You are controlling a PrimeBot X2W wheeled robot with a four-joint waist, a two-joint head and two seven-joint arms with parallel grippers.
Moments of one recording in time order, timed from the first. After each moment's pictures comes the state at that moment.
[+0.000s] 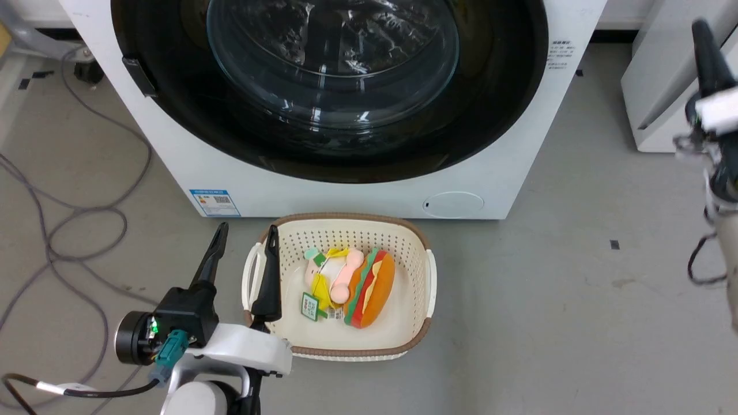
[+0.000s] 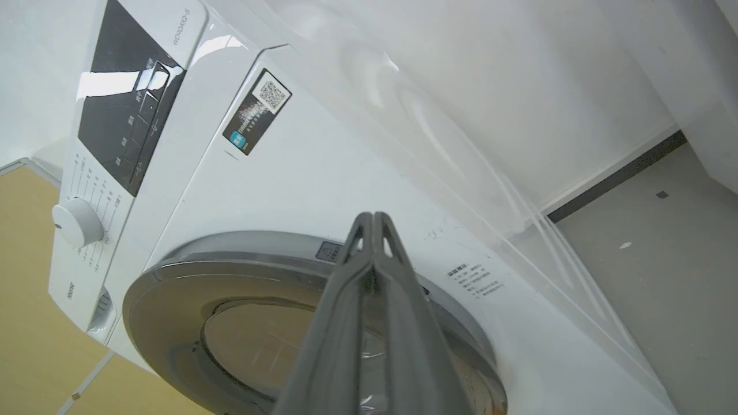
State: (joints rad) left arm -0.12 0.05 -0.10 0.02 -0.11 0.00 -0.16; right arm -0.87 -0.31 0.10 0.70 1.19 0.13 -0.06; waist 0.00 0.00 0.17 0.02
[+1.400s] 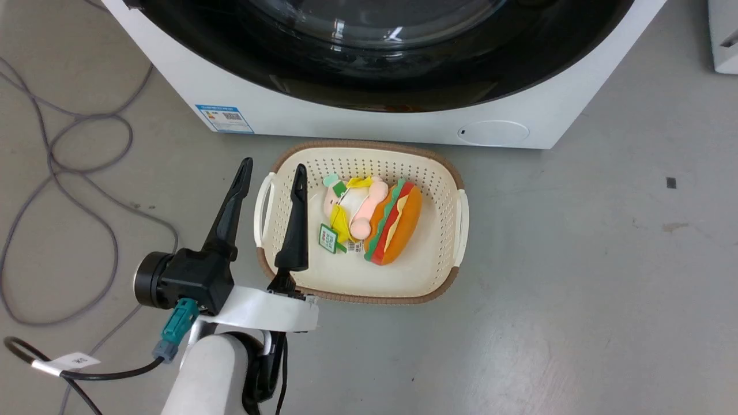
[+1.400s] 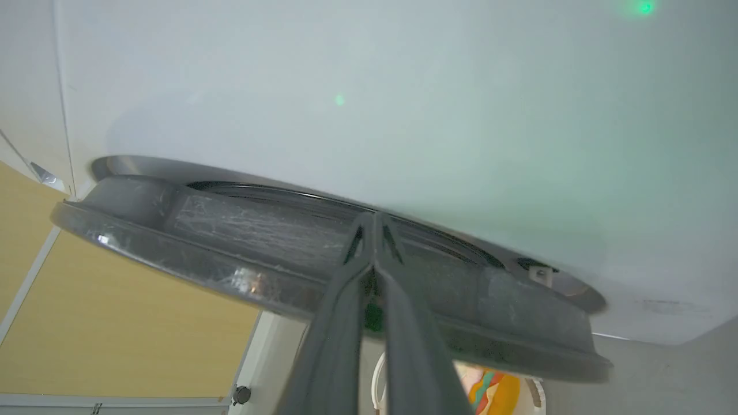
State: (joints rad) left arm -0.27 0.05 -0.18 0.00 -0.17 0.00 -0.24; right arm -1.69 -0.30 0.66 1.23 1.45 0.13 0.48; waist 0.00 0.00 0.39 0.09
